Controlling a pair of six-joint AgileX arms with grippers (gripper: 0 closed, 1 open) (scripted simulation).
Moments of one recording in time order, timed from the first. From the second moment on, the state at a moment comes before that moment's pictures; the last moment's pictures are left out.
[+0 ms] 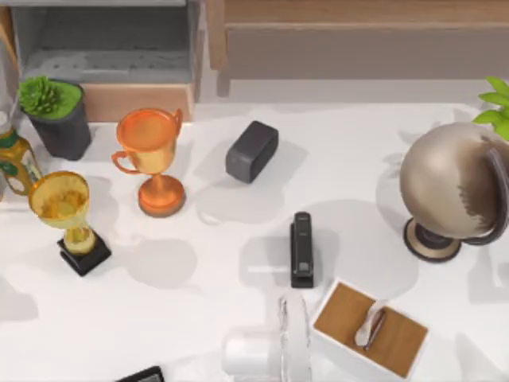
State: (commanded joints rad) left arm 0.73 2.01 0.44 1.54 0.77 1.60; right arm 0.00 0.00 0.00 0.00 0.00 0.00
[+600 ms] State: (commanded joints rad) left arm 0.64 1.74 0.84 1.20 0.52 1.42; right arm 0.00 0.00 0.00 0.00 0.00 0.00
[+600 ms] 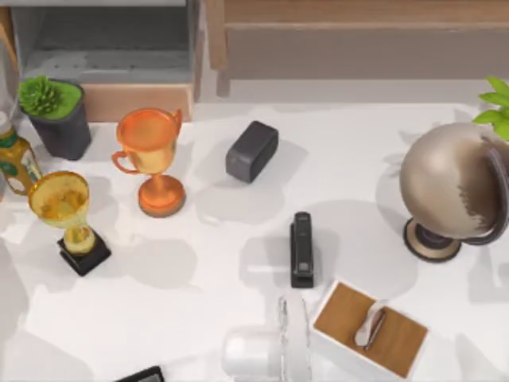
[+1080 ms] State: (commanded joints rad) left arm 0.21 1.69 1.33 0.49 0.26 0.97; right arm 0.00 0.00 0.00 0.00 0.00 0.00
